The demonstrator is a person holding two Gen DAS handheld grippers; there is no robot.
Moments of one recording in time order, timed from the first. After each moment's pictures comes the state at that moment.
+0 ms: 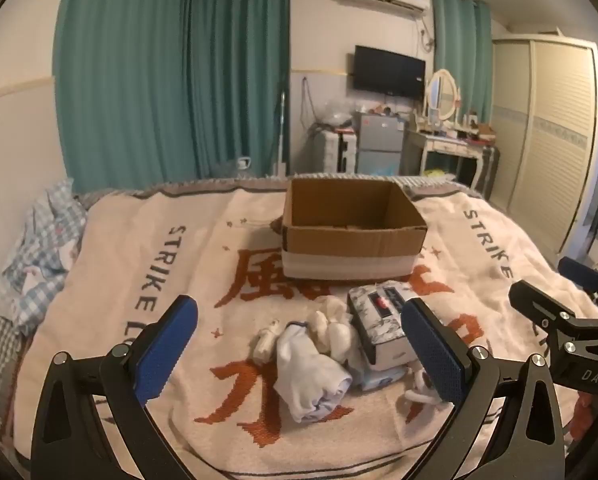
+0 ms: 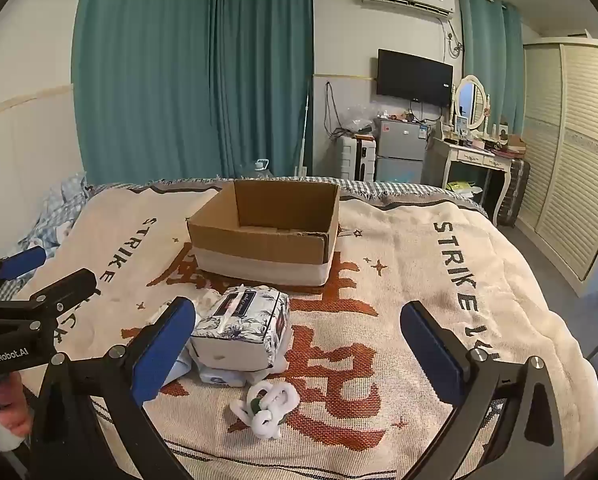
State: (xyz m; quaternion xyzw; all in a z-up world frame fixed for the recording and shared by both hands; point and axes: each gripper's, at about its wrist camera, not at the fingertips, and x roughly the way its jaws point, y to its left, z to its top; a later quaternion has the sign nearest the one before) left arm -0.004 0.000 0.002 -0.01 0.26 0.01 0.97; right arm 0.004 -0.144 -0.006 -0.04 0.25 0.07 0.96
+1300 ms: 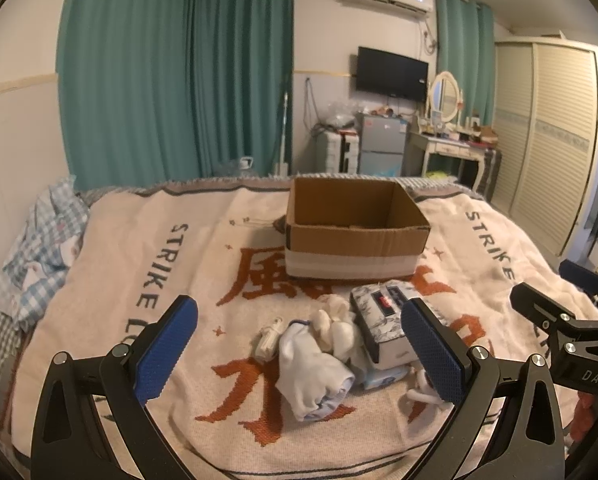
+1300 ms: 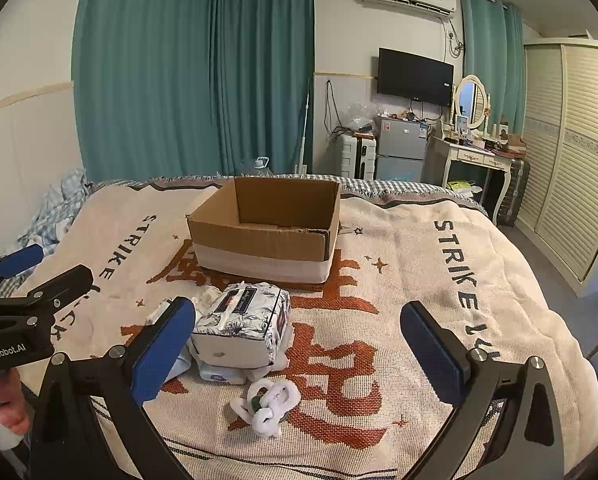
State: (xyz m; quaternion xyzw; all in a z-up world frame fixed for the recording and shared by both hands) left arm -0.004 0.005 -0.002 -0.02 0.26 0.01 0.97; right arm 0.003 -0.142 -0.010 -0.04 0.26 0.07 0.96
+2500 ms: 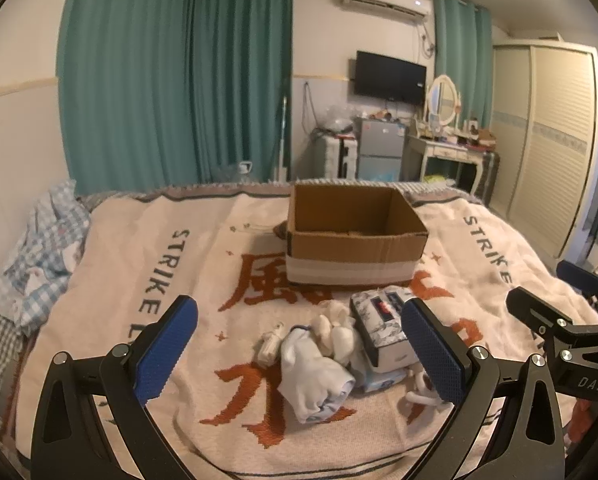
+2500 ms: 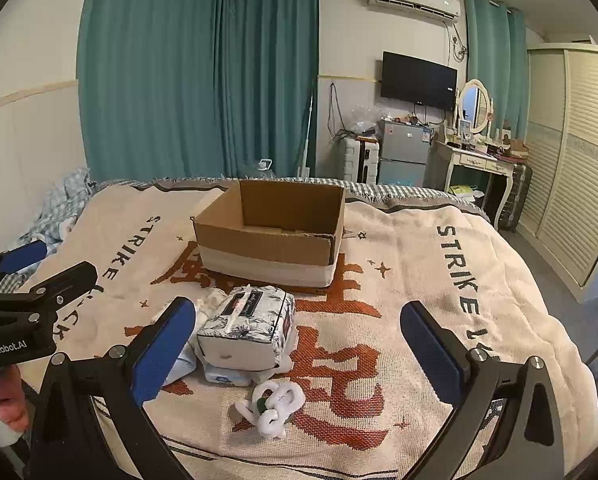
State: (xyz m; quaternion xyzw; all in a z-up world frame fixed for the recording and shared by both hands) left arm -0.006 0.007 0.007 -0.02 0.25 0.01 0.97; right arm -0.003 -0.135 -0.002 -0.04 0.25 0.08 0.96
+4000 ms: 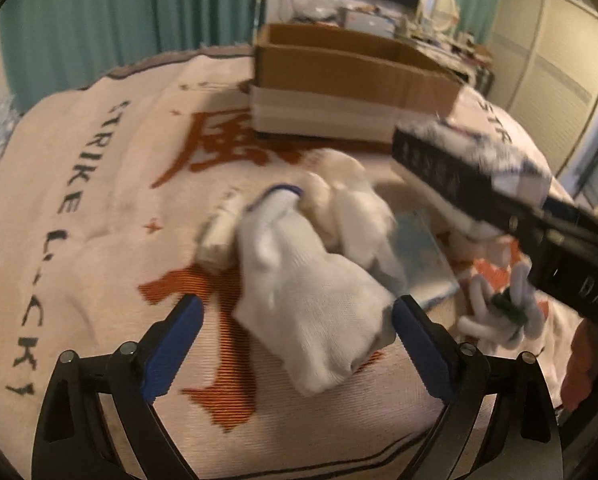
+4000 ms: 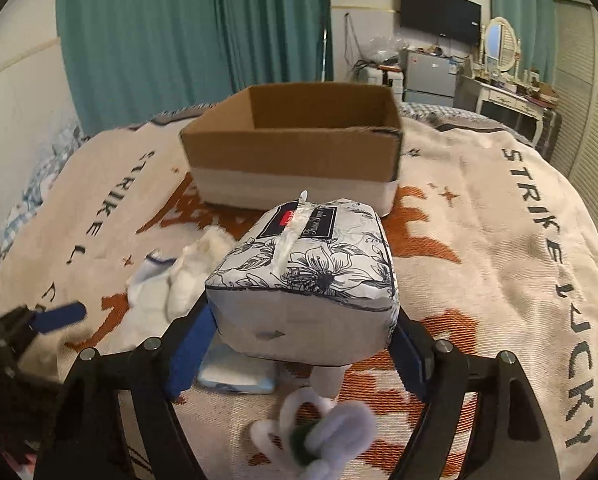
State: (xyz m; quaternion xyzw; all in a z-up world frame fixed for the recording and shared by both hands) left arm 0.056 -0.005 -0.119 -0.03 0.45 -0.06 0.89; right arm 0.090 -0.102 -0.101 -0.02 0.37 0.10 0.92
